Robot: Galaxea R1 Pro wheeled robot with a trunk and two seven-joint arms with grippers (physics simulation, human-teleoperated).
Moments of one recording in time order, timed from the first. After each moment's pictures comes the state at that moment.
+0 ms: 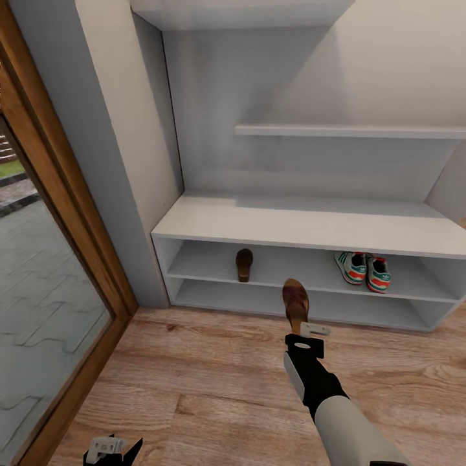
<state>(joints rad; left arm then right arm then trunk) -0.22 0.17 0.26 -0.44 0.03 -0.34 -0.58 -0.68 0.17 -0.10 -0.58 0.06 0.24 -0.51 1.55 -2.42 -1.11</state>
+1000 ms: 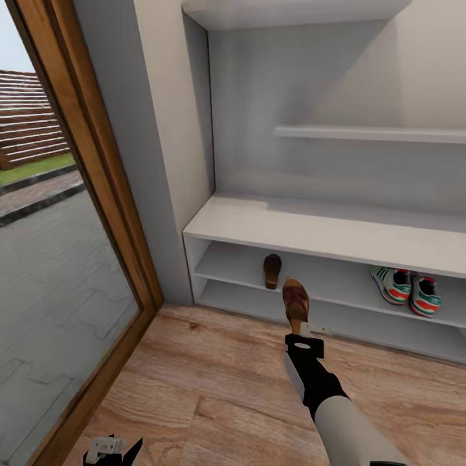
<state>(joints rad) -0.22 0.17 0.27 -0.44 0.03 -0.34 -0.58 -0.68 0.17 -0.10 -0.59 0.06 0.24 -0.51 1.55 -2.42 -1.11</state>
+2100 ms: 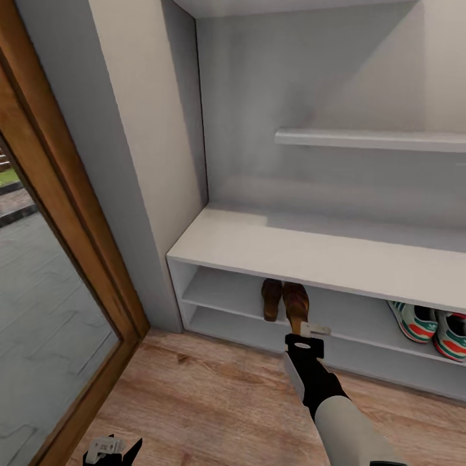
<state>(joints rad) -0.22 0.17 0.27 -0.44 0.03 -0.34 -0.58 -0.68 0.17 -0.10 -0.59 0.06 0.24 -0.51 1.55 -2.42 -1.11</state>
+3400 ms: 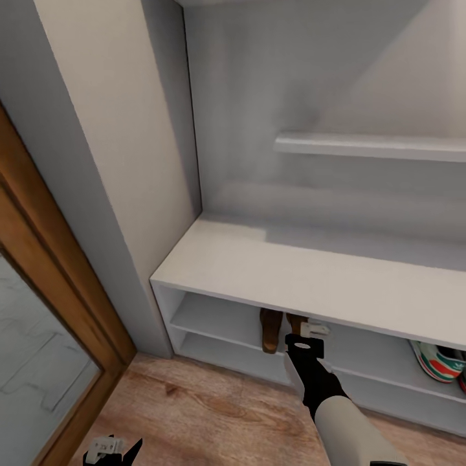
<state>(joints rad) -0.22 0.17 0.27 -0.44 0.03 -0.34 -0.58 -0.68 0.17 -0.10 -0.59 0.06 0.24 -0.51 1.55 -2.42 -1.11</state>
